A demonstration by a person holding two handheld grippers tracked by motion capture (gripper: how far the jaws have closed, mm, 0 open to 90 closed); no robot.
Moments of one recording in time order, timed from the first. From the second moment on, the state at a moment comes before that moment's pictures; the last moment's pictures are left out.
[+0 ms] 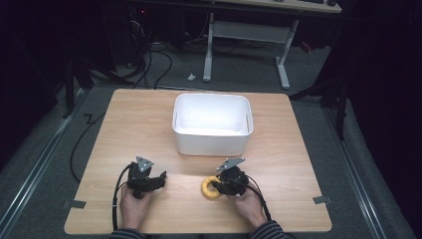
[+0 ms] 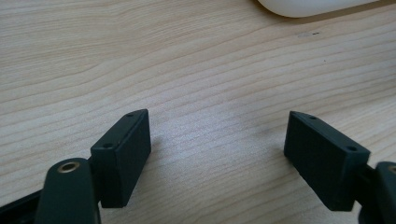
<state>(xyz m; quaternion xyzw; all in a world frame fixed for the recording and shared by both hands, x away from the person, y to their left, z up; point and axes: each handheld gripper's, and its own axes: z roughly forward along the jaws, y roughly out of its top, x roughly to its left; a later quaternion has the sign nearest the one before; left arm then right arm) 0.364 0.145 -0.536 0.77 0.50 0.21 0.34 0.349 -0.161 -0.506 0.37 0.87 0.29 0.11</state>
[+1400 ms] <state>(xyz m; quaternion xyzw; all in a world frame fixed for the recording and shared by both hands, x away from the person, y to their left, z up) 0.364 0.144 -0.536 0.77 0.50 0.21 0.34 0.338 -0.244 -0.429 0.41 0.83 0.33 0.17</state>
